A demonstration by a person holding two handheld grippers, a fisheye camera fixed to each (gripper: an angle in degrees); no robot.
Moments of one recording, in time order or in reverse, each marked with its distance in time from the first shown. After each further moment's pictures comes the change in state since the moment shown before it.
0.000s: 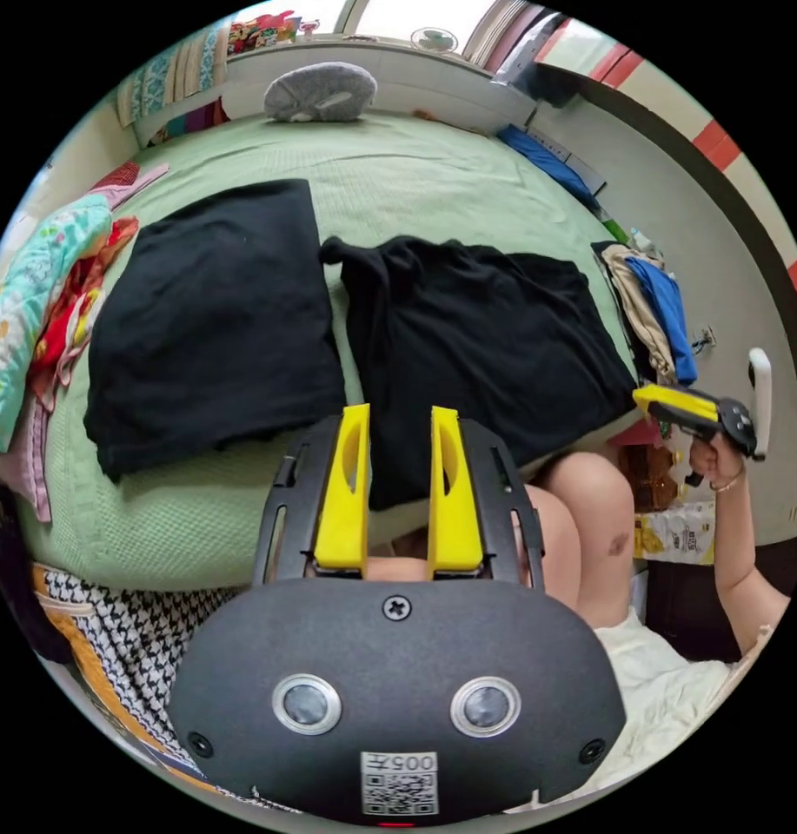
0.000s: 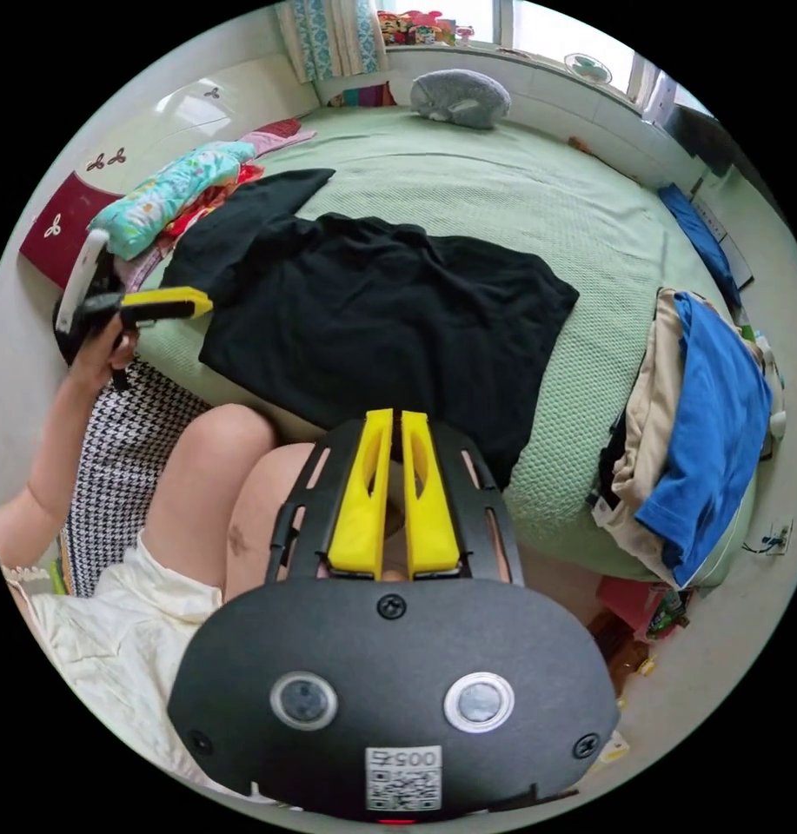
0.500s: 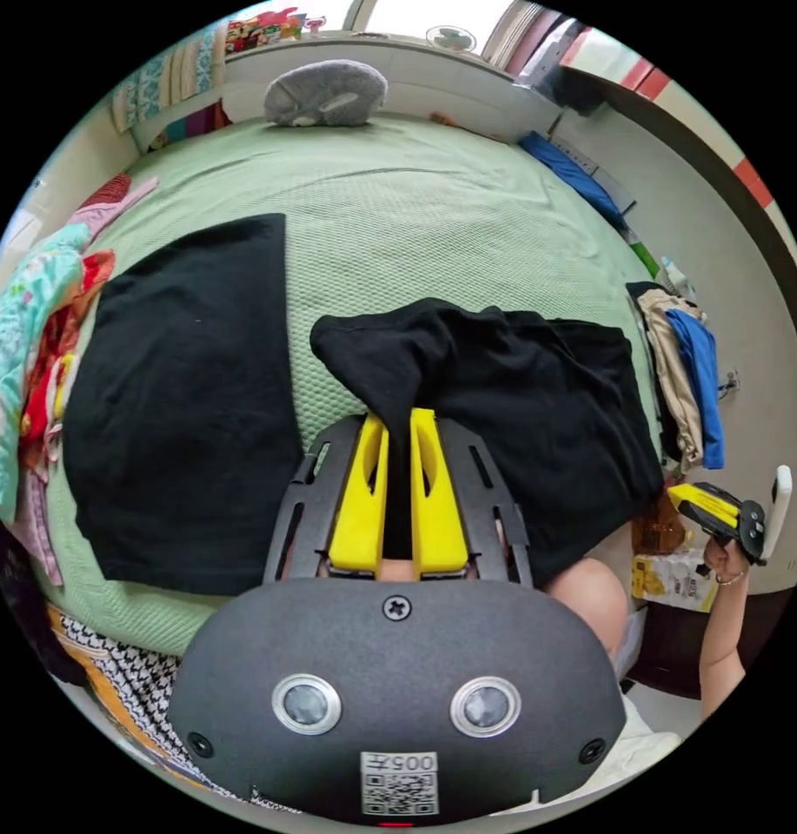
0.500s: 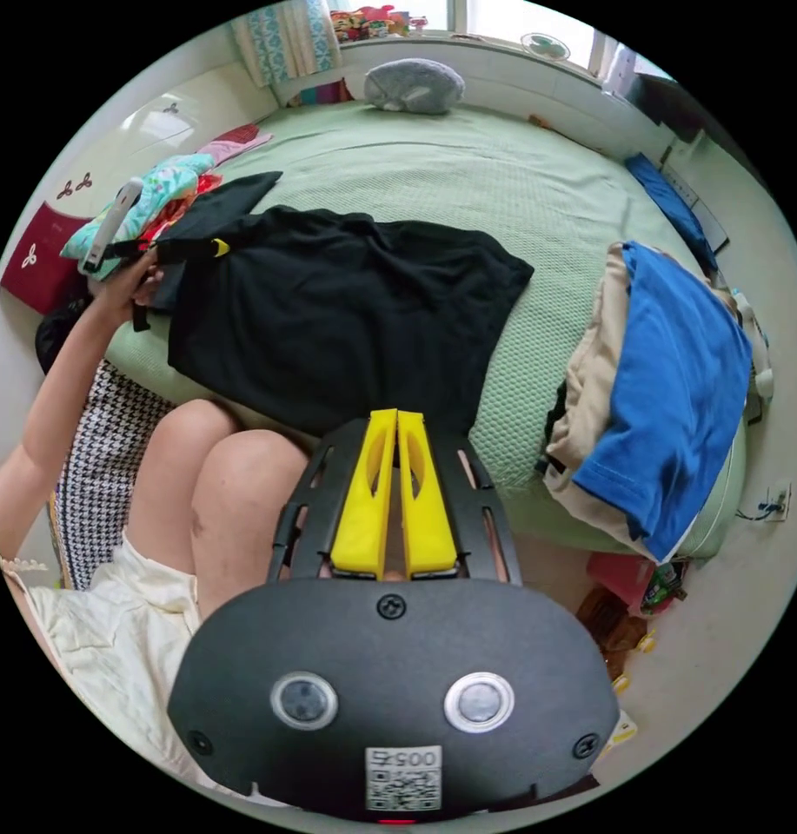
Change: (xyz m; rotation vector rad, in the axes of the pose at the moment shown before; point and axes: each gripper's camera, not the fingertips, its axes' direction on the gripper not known) left arm 0.016 -0.130 0.042 0.002 -0.100 -0.014; right arm 0.073 0.043 -0.020 -0.053 0.061 0.055
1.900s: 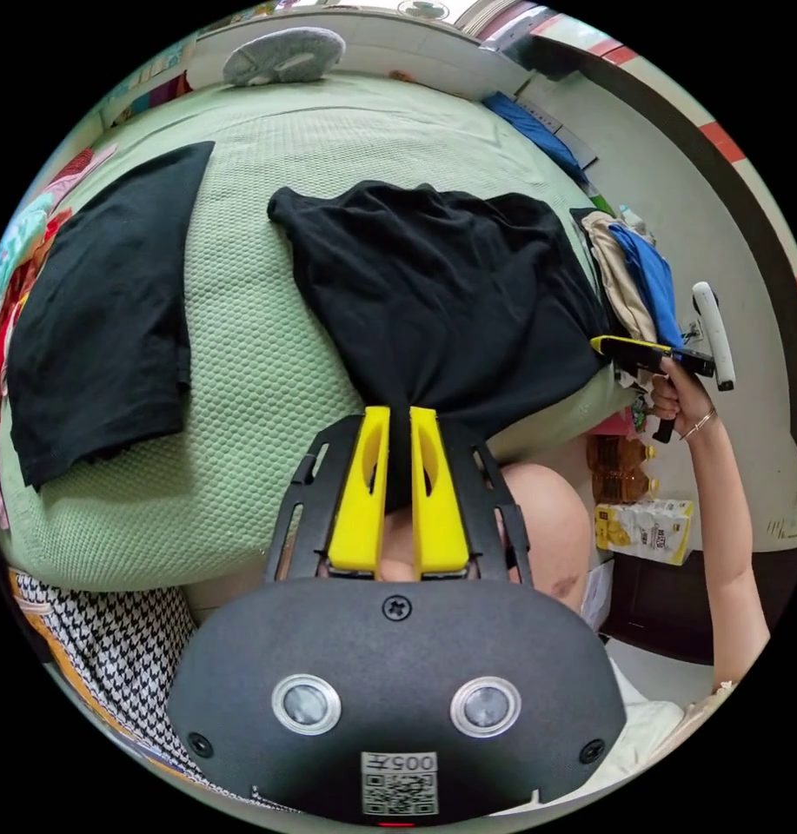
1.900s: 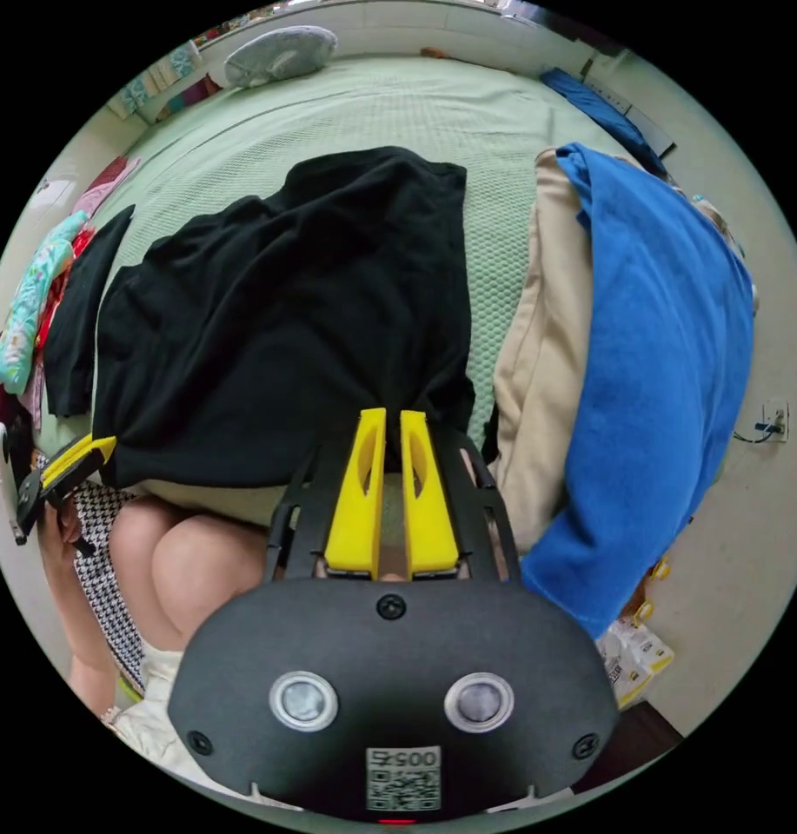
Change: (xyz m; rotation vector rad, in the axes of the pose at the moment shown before) left arm 0.110 0.080 0.041 -0.085 0.205 0.019; right arm 0.132 -0.041 0.008 -0.201 0.074 0.303
